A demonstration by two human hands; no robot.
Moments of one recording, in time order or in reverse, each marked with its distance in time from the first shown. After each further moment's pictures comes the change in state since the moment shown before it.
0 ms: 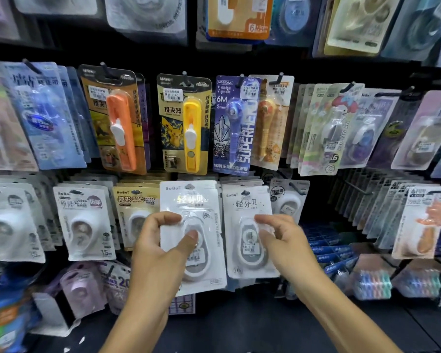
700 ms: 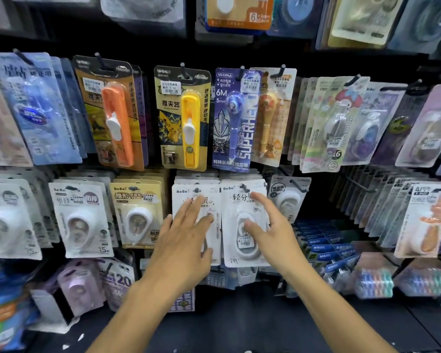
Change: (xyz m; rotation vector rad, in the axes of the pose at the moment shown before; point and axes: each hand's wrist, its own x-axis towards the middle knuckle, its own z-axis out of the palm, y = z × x) left_hand 0.036 -0.022 0.020 1.215 -0.389 0.508; right_hand 0.031 0.023 0.017 0.034 -0.029 -0.163
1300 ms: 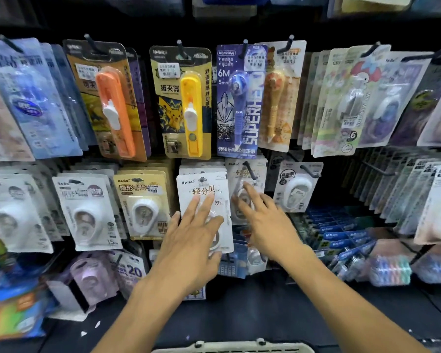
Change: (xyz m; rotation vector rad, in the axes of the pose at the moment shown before) left_hand -0.005 -0.007 0.016 0.057 -0.072 0.079; right_hand 0.031 0.040 0.027 -0.981 -0.243 -0.257
